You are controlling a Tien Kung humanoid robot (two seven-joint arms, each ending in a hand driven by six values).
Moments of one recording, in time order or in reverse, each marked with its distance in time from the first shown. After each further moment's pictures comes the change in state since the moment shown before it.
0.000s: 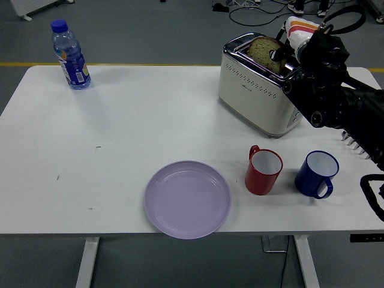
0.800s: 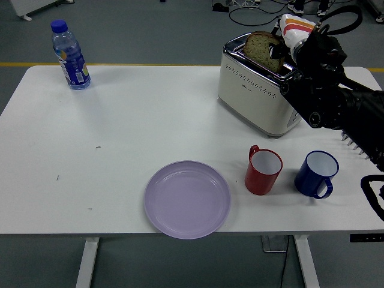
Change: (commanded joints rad) left arm 0.000 0.000 -0.005 0.000 0.002 0.000 0.002; right arm 0.002 0.000 -0.014 0.026 0.024 -0.052 0.028
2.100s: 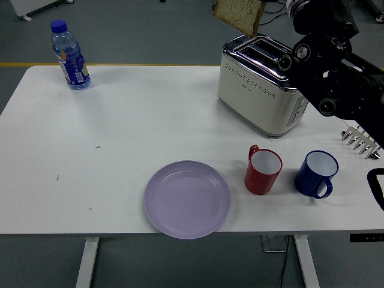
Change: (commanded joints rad) left arm 0.024 -0.004 -0.023 0.000 0.030 -0.003 0.006; right arm -0.035 -0.119 0.213 0.475 -0.023 -0.131 -0.033
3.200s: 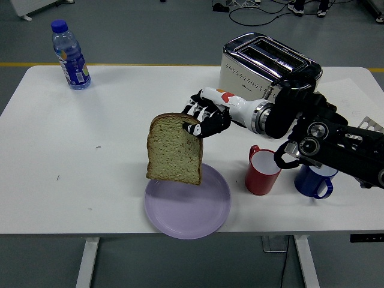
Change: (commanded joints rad) left arm -0.005 -0.010 -0.004 0.000 -0.012 0.003 -0.008; right arm -0.147 -0.240 -0.412 0.641 0.767 0.220 -0.117
